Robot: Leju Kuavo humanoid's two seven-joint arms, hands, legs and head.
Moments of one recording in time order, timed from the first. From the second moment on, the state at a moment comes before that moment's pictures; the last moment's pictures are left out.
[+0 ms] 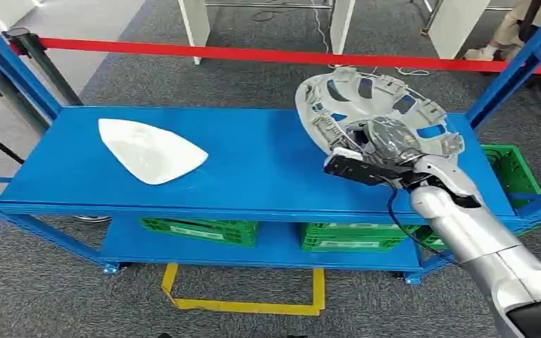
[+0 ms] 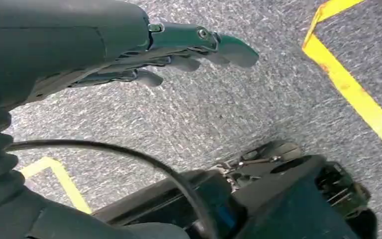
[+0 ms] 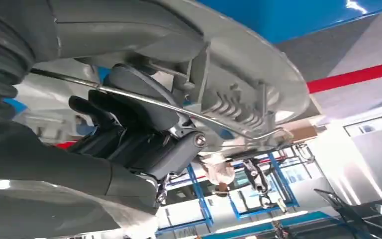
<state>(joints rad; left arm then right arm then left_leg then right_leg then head) -0.06 -0.19 1.16 -0.21 -1.48 0.08 -0.46 -0.73 -0.22 0.62 -1.14 0.70 -0.04 -0.17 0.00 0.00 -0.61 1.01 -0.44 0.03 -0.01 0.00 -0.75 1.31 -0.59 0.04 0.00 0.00</state>
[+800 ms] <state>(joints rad) -0.06 -0.17 1.17 -0.21 -1.47 0.08 -0.38 -0.76 -0.22 0.65 -1.20 0.75 -0.06 -0.15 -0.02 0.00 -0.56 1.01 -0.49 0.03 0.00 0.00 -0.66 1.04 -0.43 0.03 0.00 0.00</state>
